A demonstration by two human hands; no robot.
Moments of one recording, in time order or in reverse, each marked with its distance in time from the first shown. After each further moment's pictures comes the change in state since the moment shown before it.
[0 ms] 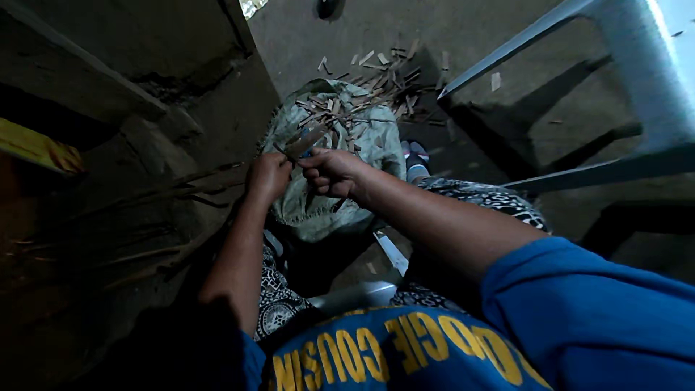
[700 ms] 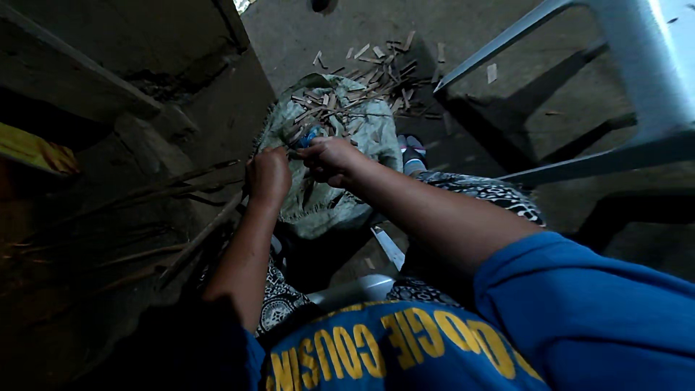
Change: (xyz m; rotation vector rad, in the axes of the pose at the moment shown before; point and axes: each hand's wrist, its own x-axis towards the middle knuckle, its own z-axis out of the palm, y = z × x) left_hand -0.006 0.020 0.022 0.367 0.183 0.005; right_hand 0.006 -0.005 -0.002 -0.207 0.226 -0.133
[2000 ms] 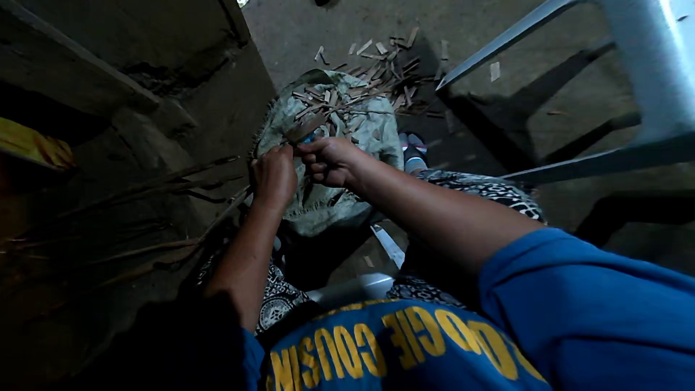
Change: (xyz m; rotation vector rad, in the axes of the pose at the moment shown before) left_hand -0.004 0.002 0.004 0.008 -0.066 0.023; right_hand -0.001 0.002 0.002 0.309 -0.093 0.135
